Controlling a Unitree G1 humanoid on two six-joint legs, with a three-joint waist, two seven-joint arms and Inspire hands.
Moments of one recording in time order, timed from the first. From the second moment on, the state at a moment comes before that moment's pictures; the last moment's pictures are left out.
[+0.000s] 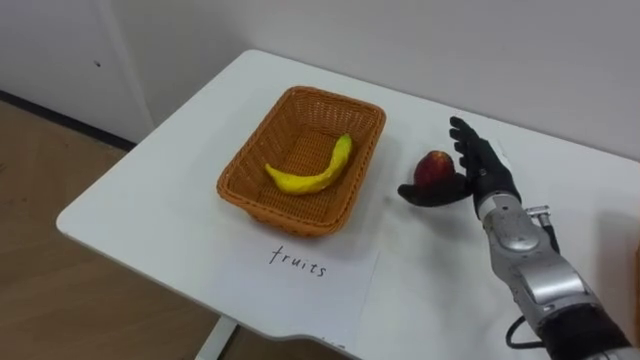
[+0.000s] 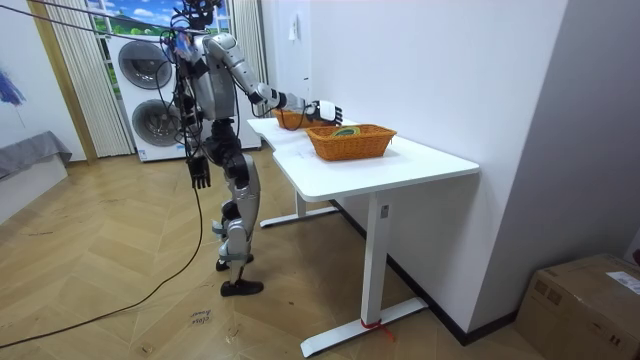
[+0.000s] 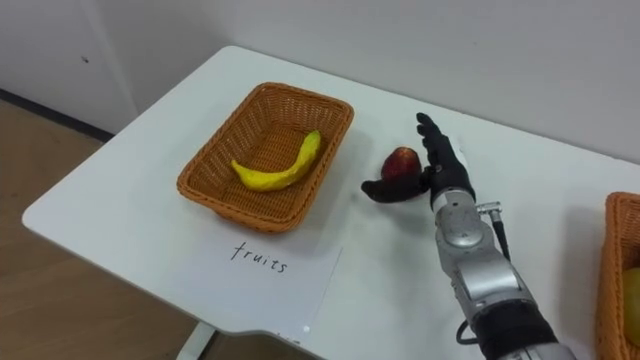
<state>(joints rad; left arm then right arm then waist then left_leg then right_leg) 0.36 0.20 0.02 1.00 0.11 0.20 0.06 -0.35 -0.34 0.23 0.58 0.15 0.10 -0.19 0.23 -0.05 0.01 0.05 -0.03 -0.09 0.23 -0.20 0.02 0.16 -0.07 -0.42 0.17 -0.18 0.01</state>
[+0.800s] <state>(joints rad) 0.37 0.22 0.02 1.00 0.11 0.21 0.03 -0.35 -0.35 0.25 0.67 0.10 0.10 -0.11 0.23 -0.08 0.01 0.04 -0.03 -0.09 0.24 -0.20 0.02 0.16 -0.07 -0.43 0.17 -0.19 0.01</state>
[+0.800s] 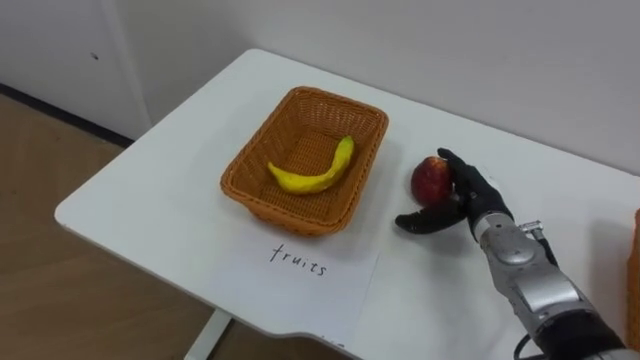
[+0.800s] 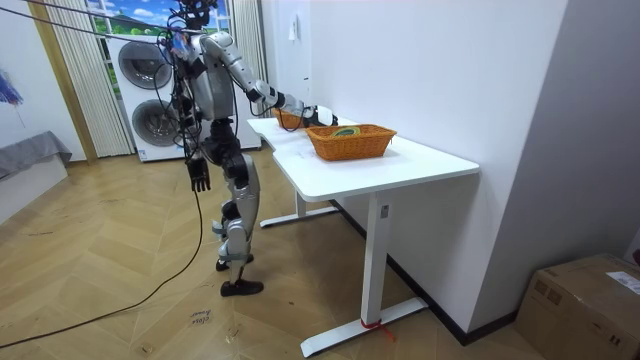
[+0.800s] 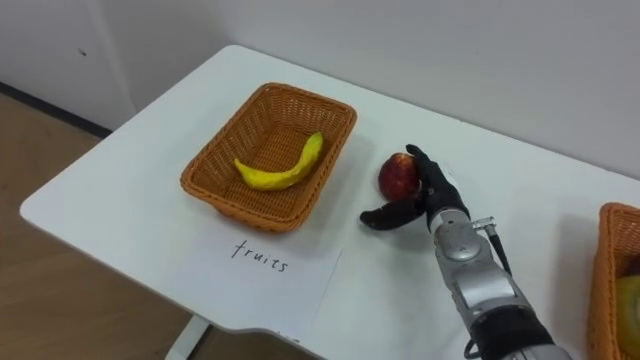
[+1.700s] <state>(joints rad) 0.36 0.22 0.03 1.00 0.11 0.20 0.03 -0.37 -0.39 0.20 0.70 0.10 0.08 -0.17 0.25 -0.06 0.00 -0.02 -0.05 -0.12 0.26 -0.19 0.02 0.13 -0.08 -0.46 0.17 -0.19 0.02</state>
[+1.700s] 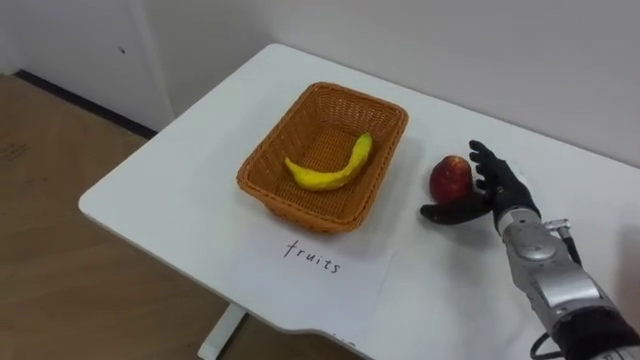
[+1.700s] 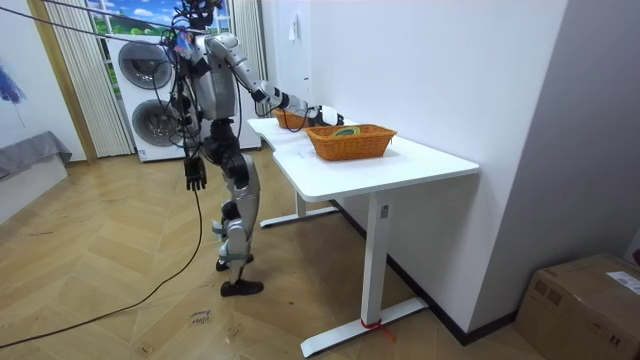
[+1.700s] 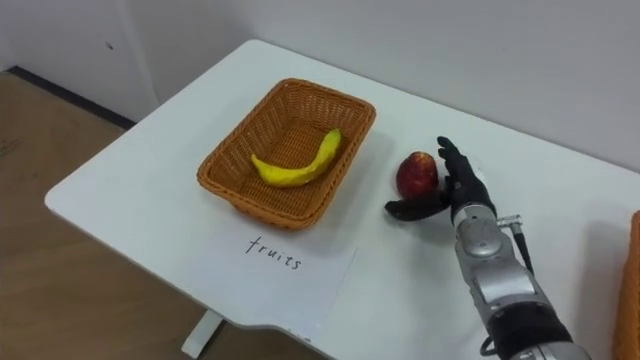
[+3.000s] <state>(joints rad) 0.36 0.22 0.03 1.03 0.11 0.16 0.03 -0.39 -0.40 0.23 0.73 -0.09 0.05 -0.07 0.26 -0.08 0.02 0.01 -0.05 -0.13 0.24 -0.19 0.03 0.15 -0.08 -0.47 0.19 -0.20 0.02</state>
